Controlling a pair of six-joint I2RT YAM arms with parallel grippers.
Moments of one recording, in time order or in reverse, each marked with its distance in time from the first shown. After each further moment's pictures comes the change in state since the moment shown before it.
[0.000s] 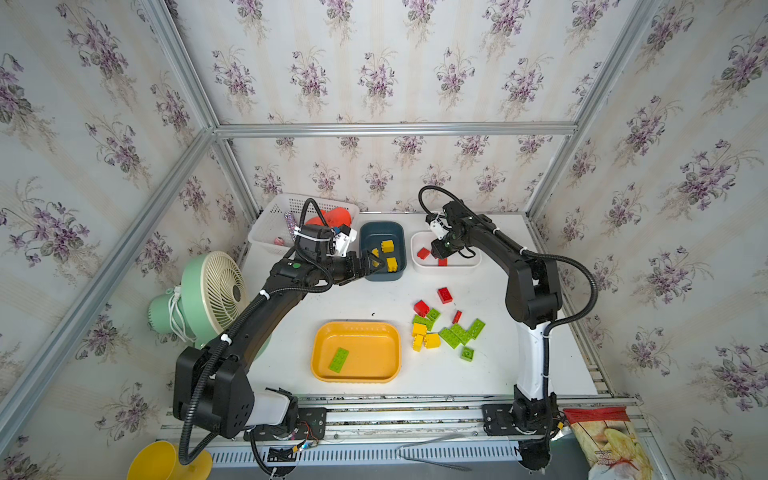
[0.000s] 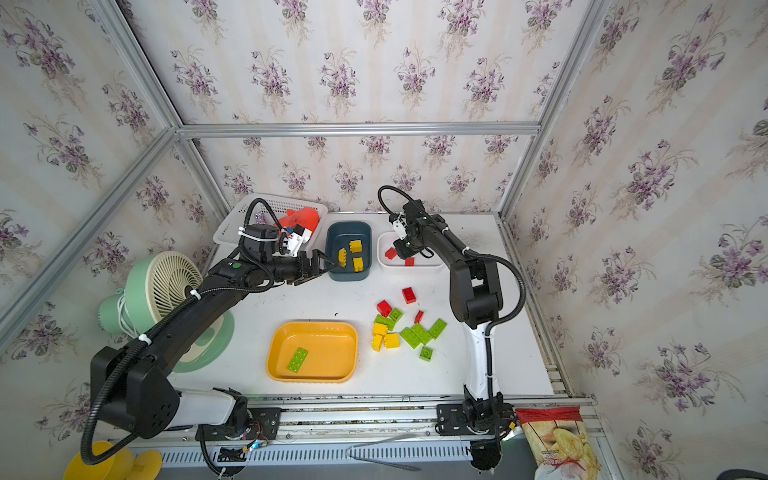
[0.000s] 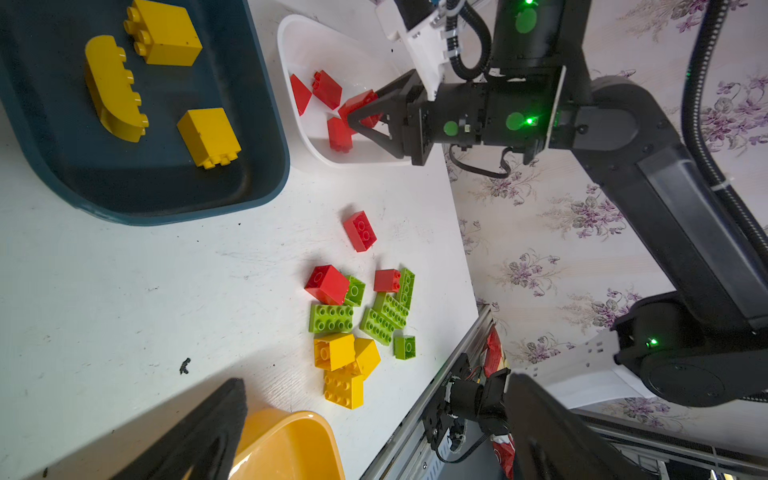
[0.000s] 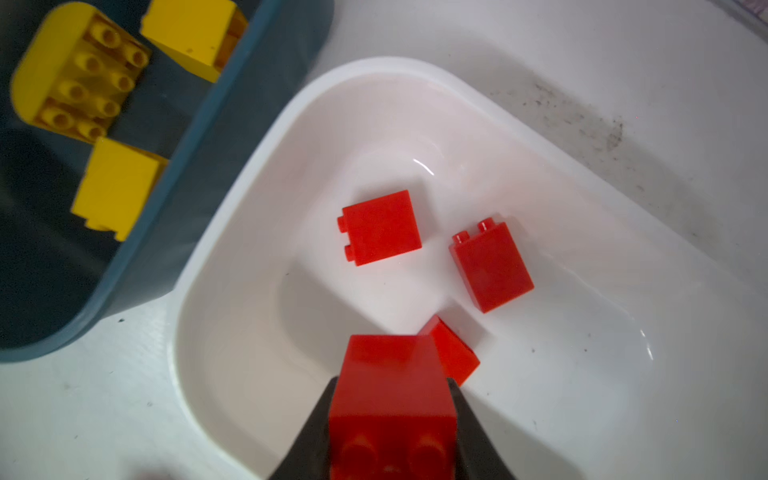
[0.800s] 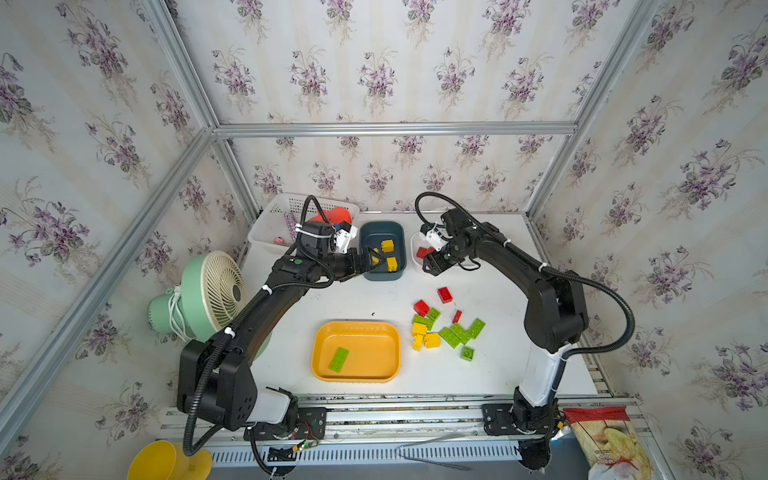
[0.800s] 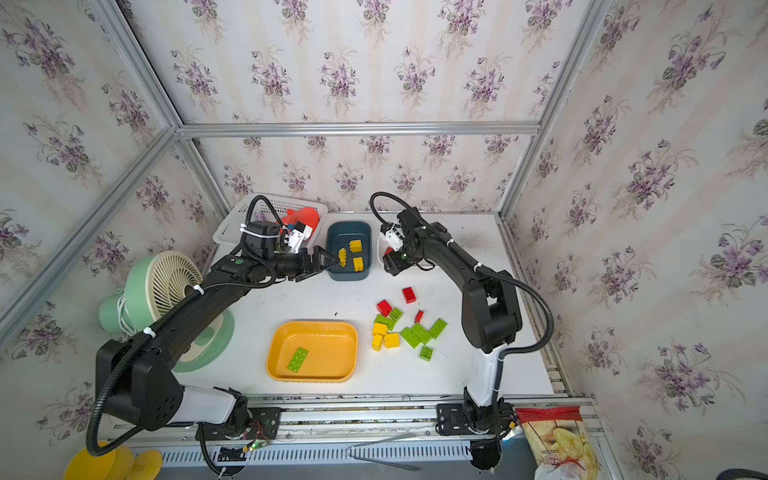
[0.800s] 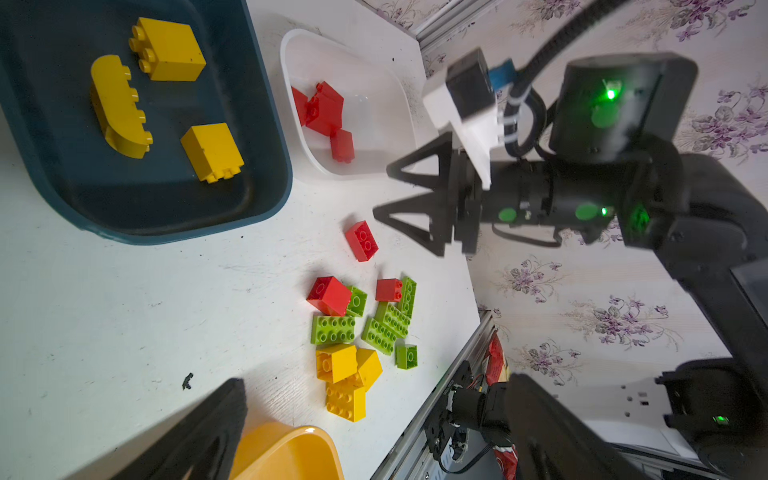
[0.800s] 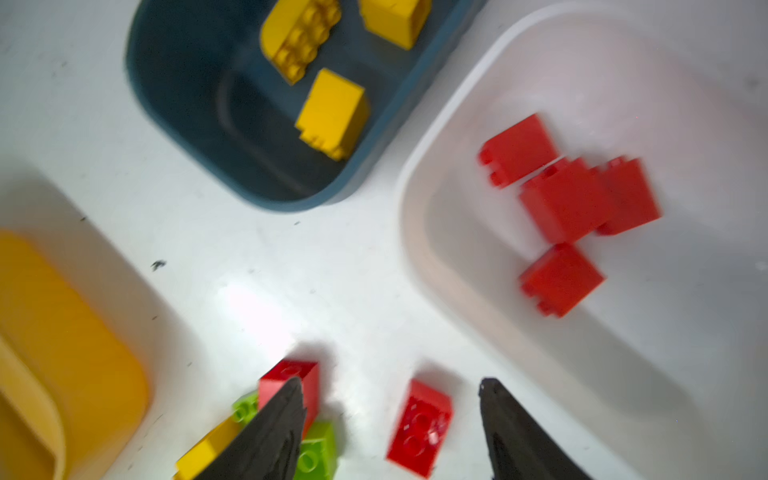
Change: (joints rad) left arm 0.008 0.030 0.018 0.015 -0.003 0.001; right arm 0.127 -0.362 -0.362 -0.014 -0.097 0.071
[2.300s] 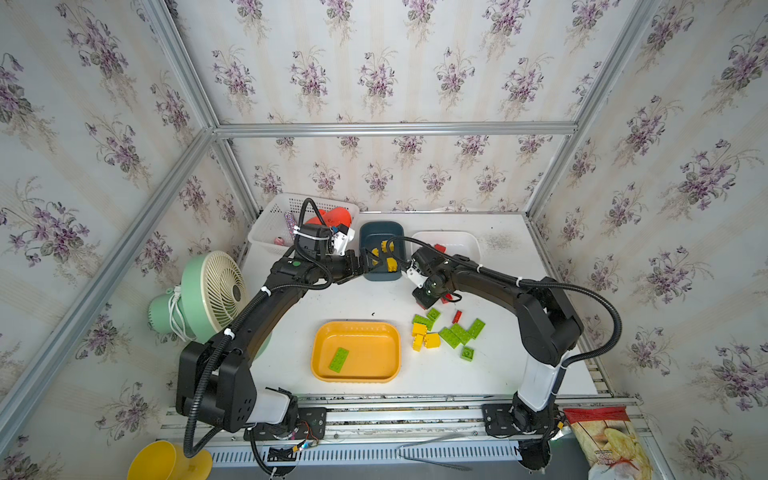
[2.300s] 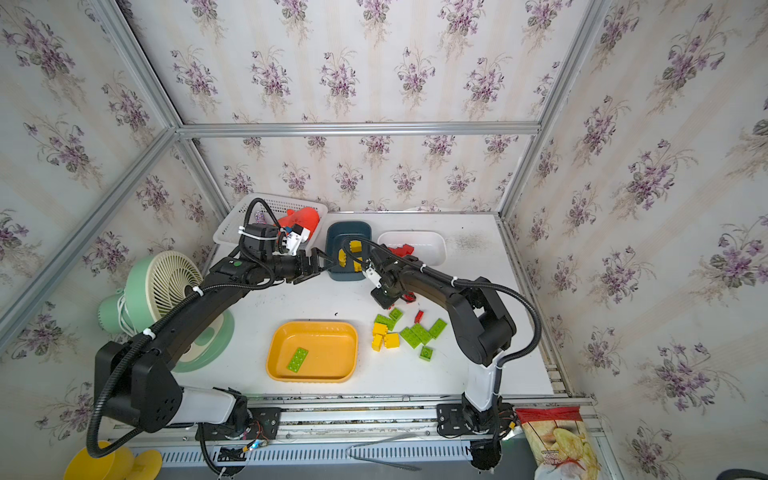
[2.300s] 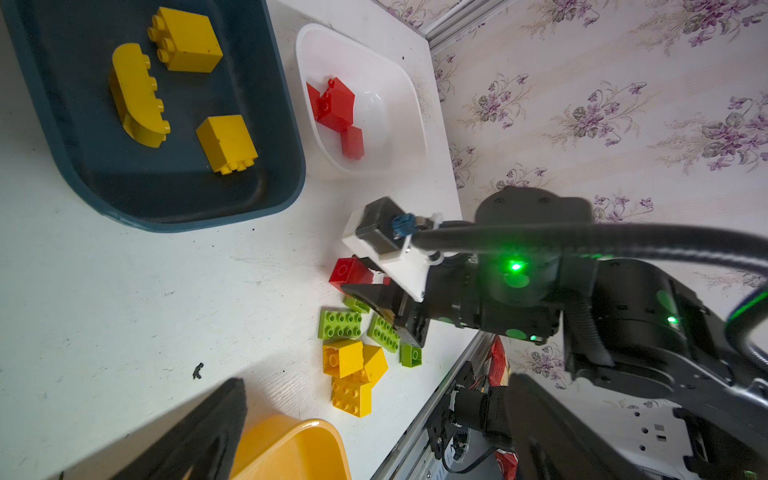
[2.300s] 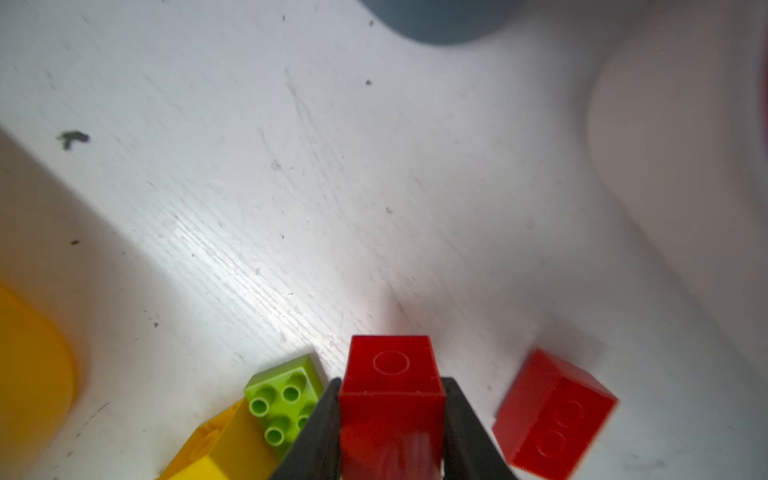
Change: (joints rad) left arm 0.010 -0.009 -0.017 -0.001 0.000 -0.002; right arm 0.186 -0.016 -0.180 0.090 0.231 0.046
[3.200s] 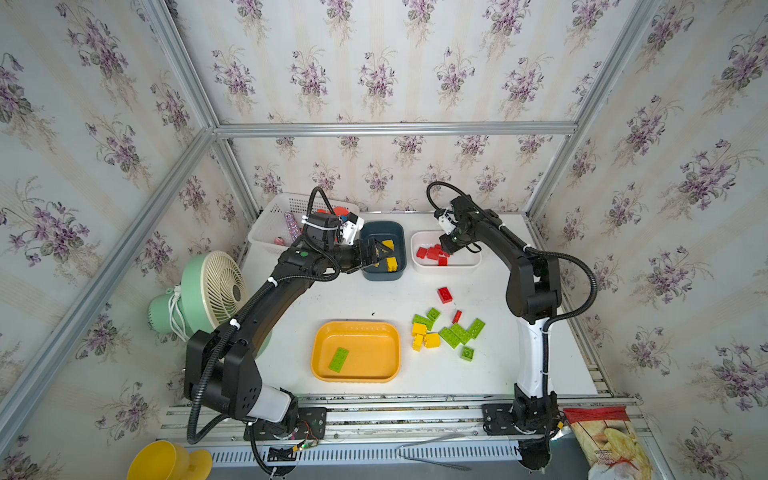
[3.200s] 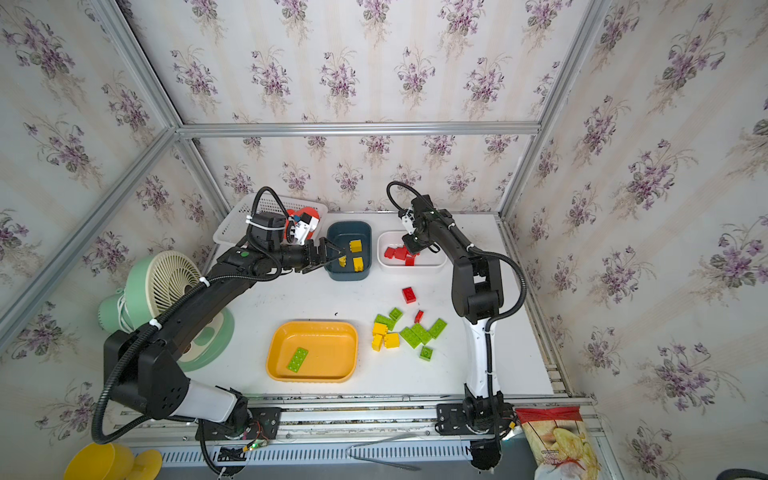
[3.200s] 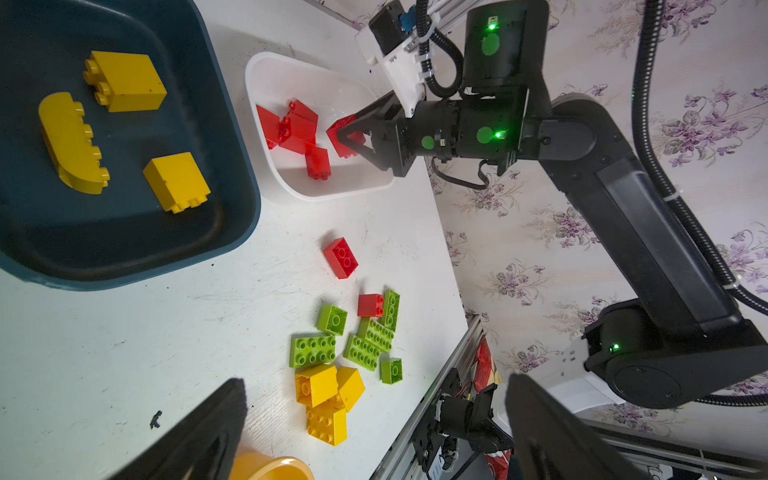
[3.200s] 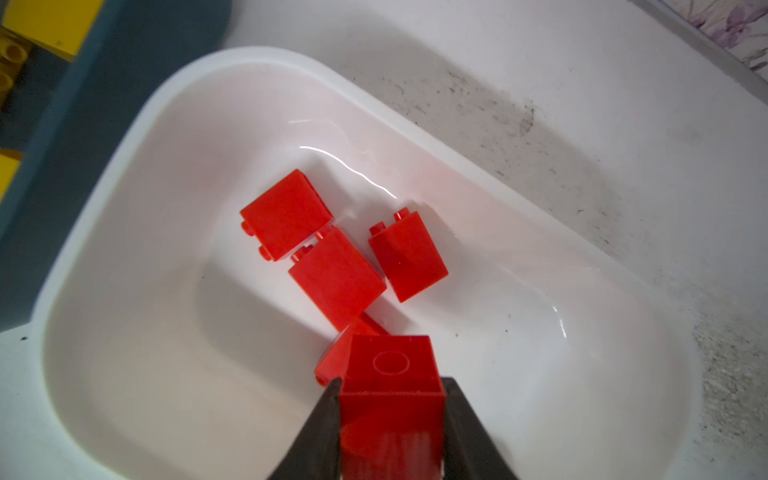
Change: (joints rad) left arm -0.050 0.064 0.111 0.019 0.003 -0.027; right arm -0.364 0.405 0.609 -0.128 -0.075 -0.151
